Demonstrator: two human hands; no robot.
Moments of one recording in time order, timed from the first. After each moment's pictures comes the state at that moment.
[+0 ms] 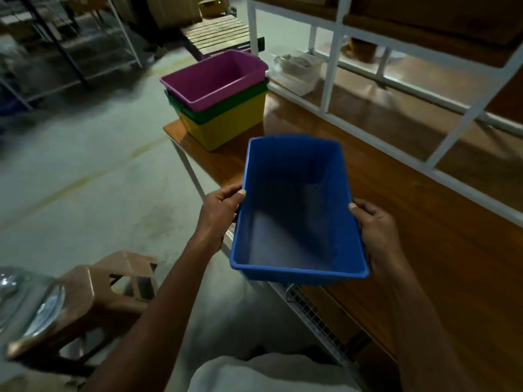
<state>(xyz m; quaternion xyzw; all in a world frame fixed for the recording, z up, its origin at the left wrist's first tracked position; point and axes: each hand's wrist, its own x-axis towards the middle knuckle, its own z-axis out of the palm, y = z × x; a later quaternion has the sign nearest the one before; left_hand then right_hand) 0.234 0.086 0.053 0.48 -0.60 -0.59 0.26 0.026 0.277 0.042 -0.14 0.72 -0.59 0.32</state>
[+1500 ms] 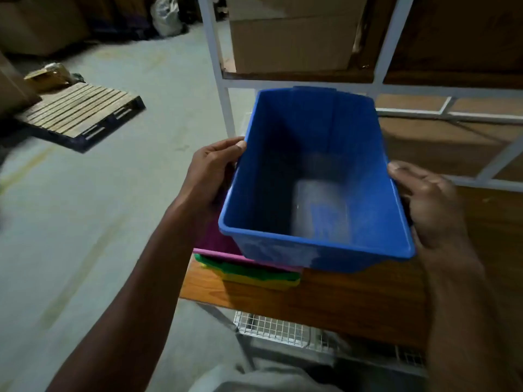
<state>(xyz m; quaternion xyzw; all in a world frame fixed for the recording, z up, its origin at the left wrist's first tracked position) 0.100 -0.510 0.177 0.17 -0.65 -0.73 0.08 0.056 -0.221 0.157 0.02 0.69 -0.73 0.00</state>
